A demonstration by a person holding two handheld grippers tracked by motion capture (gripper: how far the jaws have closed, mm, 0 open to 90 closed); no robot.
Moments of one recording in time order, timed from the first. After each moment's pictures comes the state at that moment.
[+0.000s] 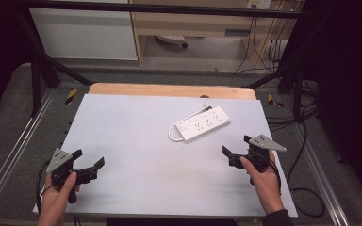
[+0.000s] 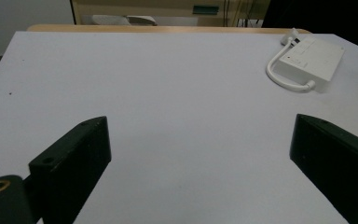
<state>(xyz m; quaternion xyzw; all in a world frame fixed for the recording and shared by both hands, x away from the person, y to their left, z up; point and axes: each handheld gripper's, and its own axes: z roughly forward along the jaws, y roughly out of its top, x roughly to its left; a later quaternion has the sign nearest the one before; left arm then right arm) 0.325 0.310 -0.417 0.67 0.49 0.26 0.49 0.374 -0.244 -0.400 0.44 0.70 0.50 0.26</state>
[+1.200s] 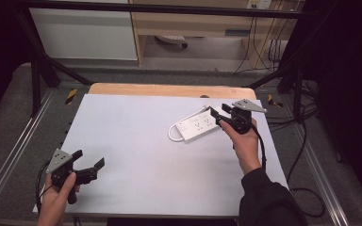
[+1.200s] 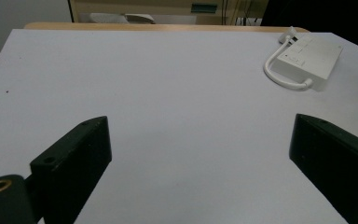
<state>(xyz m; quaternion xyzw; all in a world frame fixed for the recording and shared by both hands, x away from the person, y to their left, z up) 0.324 0.309 -0.418 0.67 0.49 0.26 0.49 0.463 -0.197 -0.350 0.44 0.68 0.52 0.27</state>
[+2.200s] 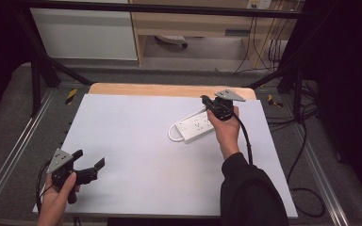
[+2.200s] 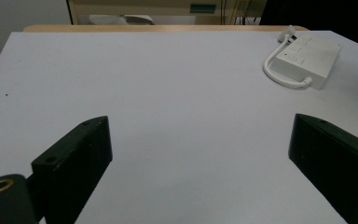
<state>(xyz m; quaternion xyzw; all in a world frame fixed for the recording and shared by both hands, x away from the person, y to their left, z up) 0.324 0.308 -0.418 0.68 0.48 0.26 0.49 0.515 -0.157 -0.364 0.43 0.68 0.52 0.28</state>
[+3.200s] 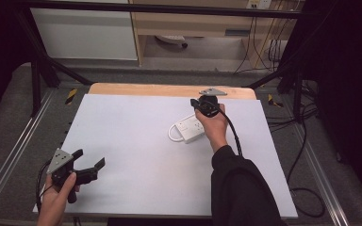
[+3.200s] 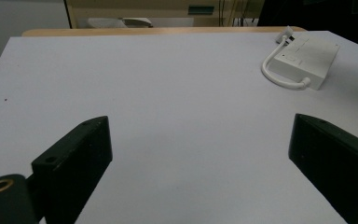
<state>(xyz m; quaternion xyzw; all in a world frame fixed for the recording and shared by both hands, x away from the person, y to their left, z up) 0.324 0.308 -0.417 0.68 0.47 0.27 0.49 0.545 -0.122 -0.384 0.44 0.73 0.47 0.24</state>
